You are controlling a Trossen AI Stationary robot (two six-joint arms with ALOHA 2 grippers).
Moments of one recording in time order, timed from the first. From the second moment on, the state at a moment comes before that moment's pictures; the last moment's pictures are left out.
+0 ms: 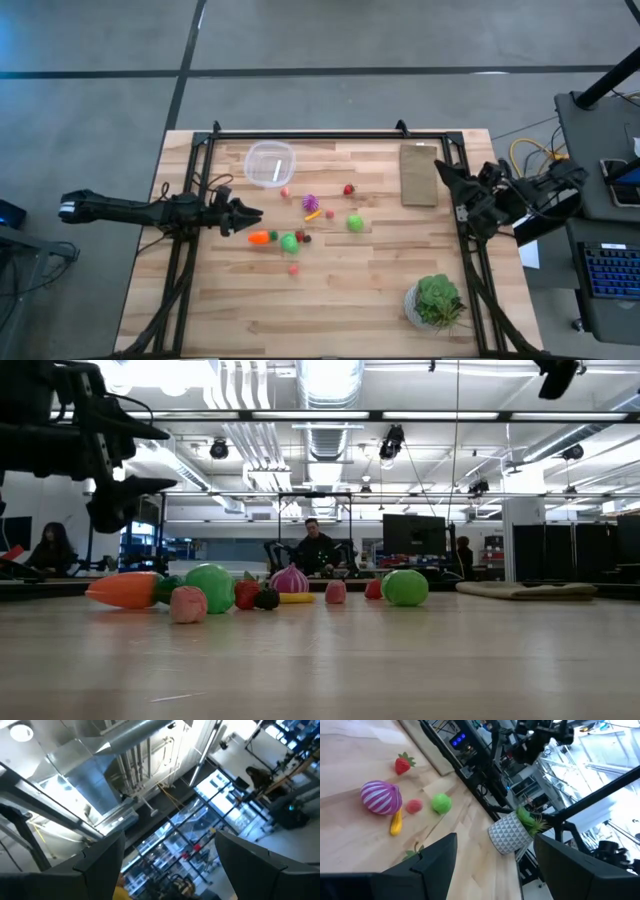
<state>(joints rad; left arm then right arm) -0.04 0.39 0.00 0.28 -0.09 -0.93 0.47 0.47 0.29 0.94 0.79 0.23</state>
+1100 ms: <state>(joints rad) -0.04 0.44 0.00 0.27 -0.09 -0.94 0.27 0.96 1.13 -1.34 0.74 0.99</state>
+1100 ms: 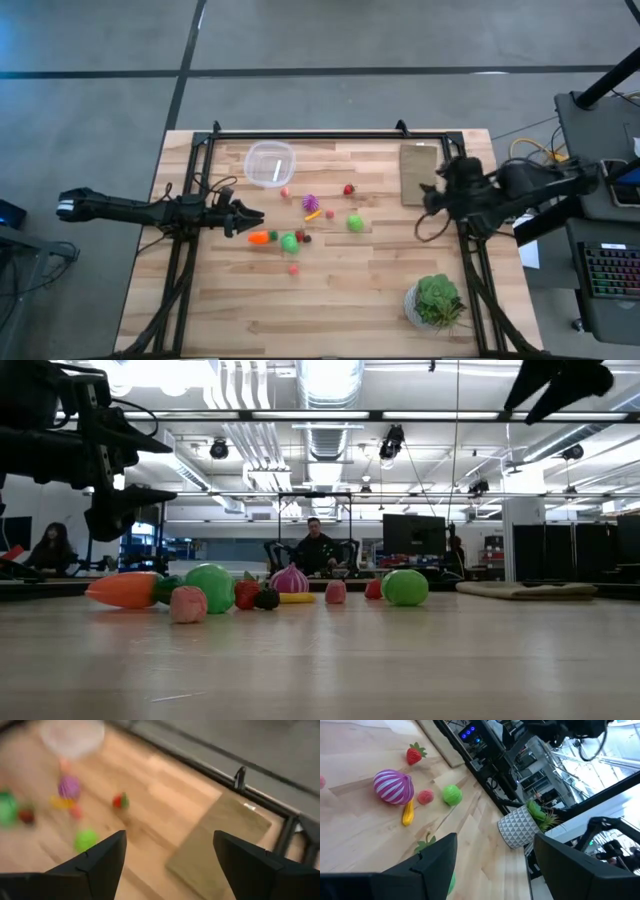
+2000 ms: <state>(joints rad) -0.04 0.44 0.00 0.28 -0.08 -0.94 -0.17 1.73 1.39 -0.99 0.15 -0.37</state>
